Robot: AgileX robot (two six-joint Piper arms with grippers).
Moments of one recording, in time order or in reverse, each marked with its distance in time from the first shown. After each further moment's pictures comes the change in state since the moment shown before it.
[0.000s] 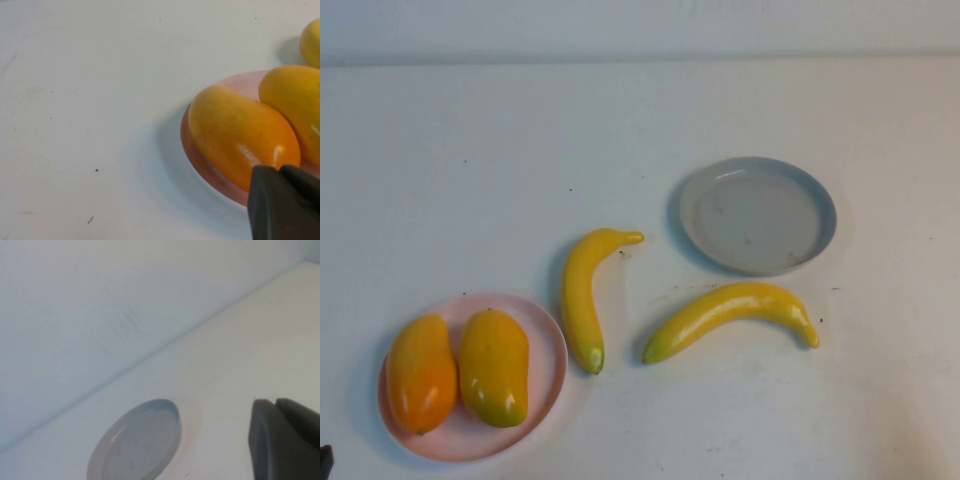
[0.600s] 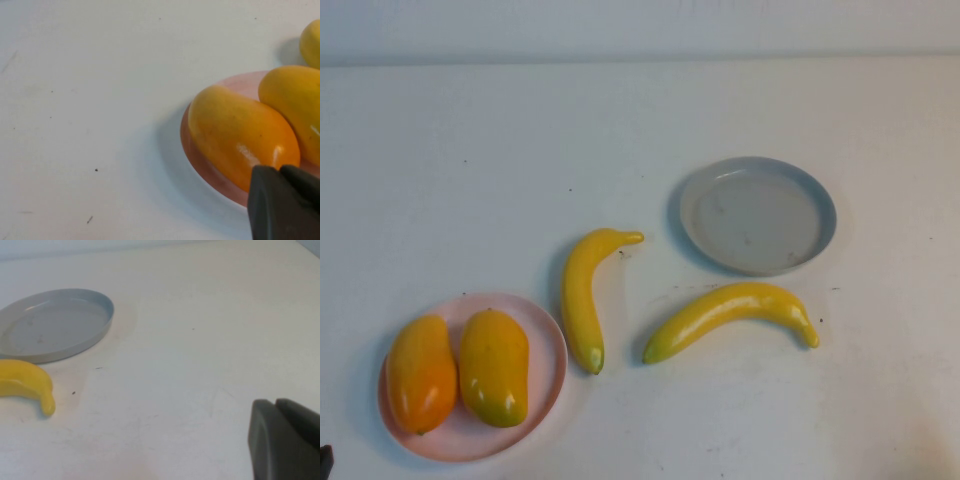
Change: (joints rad) right arm 0.000 0.000 0.000 -0.492 0.204 0.000; left arm 0.000 0.000 0.000 0.000 0.000 -0.002
